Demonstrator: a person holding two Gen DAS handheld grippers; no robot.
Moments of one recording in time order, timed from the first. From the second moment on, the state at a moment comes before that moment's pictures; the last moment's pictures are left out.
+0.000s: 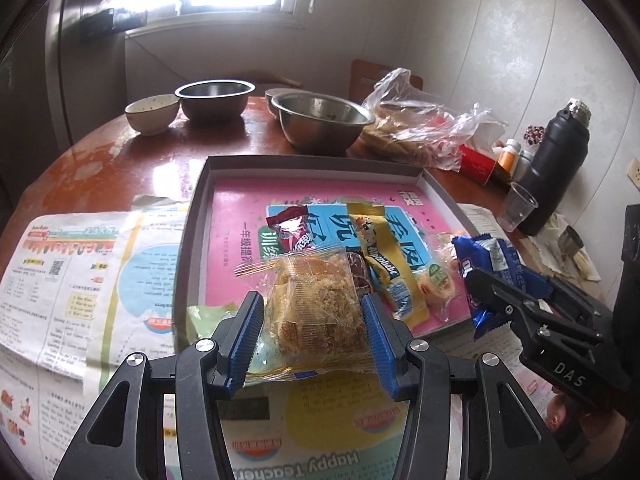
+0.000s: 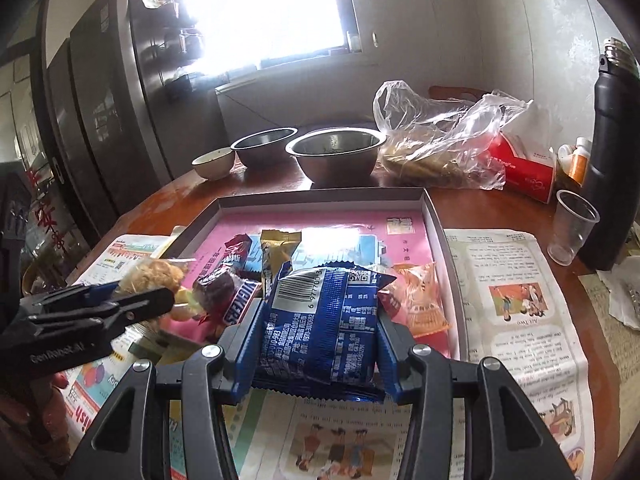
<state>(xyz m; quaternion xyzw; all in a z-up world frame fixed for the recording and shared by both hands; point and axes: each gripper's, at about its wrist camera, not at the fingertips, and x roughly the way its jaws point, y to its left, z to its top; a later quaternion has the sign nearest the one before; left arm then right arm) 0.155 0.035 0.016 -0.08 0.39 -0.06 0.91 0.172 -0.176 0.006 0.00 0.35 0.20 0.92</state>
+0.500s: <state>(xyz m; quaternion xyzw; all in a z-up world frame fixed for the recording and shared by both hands) 0.174 0.025 0.005 -0.06 0.40 -0.06 0.91 0.197 -0.161 -0.005 0.00 0.35 0.21 0.91</state>
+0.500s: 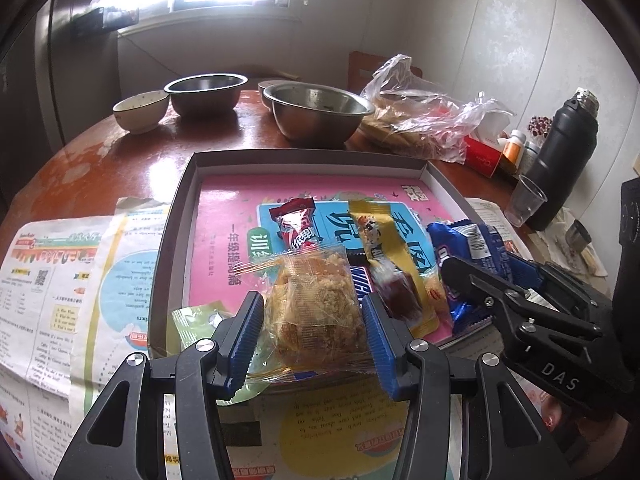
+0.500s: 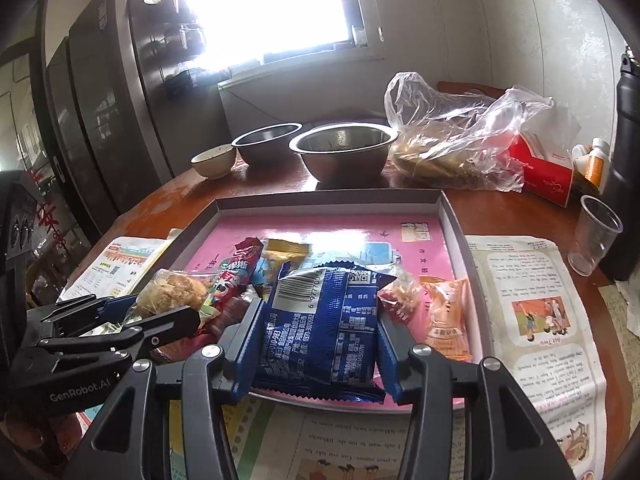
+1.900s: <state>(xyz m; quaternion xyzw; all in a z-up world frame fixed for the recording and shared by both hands) 0.185 0.030 -0.006 -0.08 0.41 -0.07 0.91 0.218 -0.155 -0.023 0.01 0.37 0.18 0.91</state>
